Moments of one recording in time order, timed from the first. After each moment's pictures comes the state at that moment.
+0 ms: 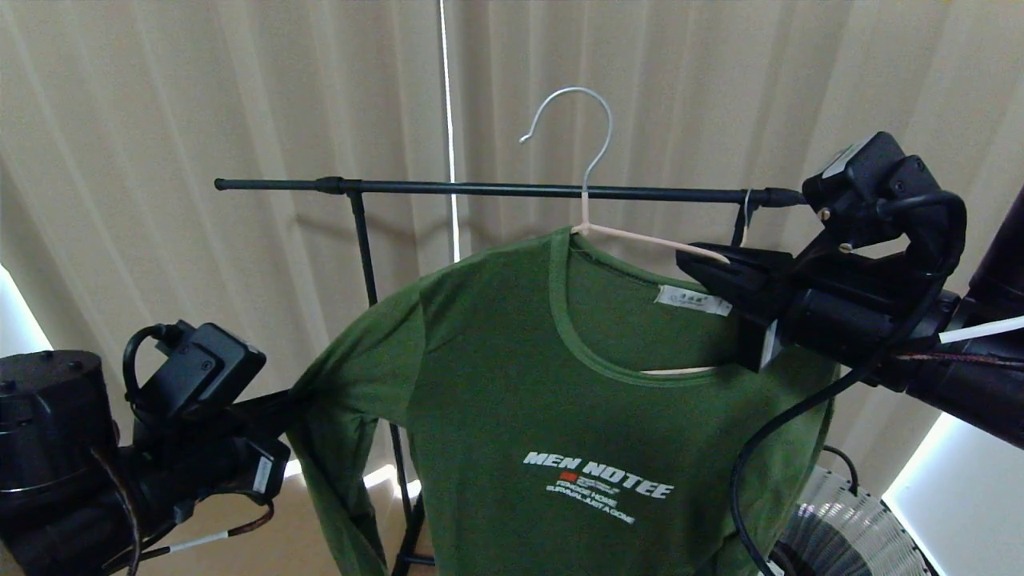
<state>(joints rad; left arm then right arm) -0.28 1.42 -0.31 -0.79 -0.03 0.37 0.59 1.46 -0.77 -0.65 -0.02 -0.31</state>
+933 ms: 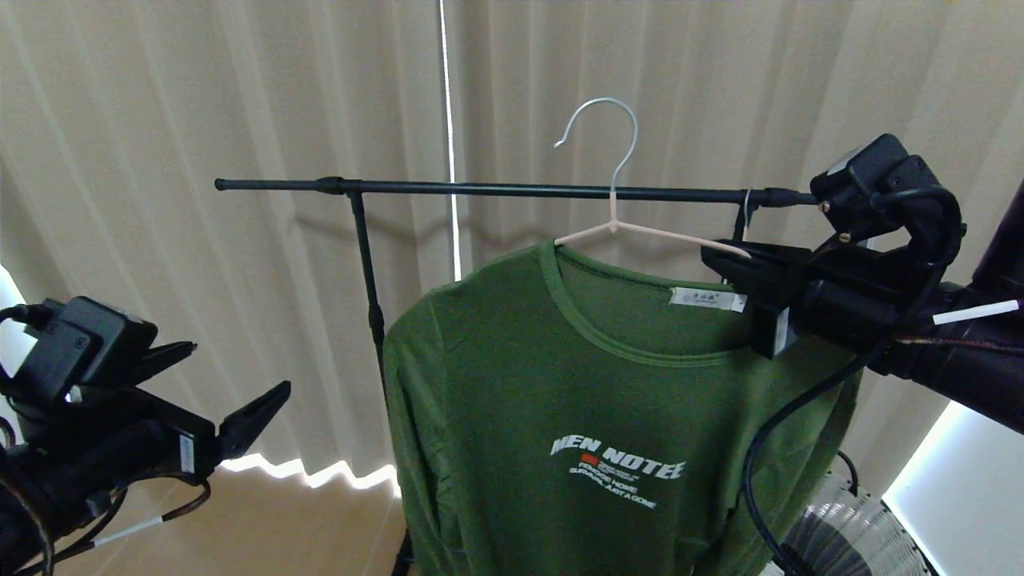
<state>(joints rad) -0.15 1.26 -0.30 -0.79 -0.04 0.32 0.52 1.46 -0.77 -0.63 -0.05 -0.31</state>
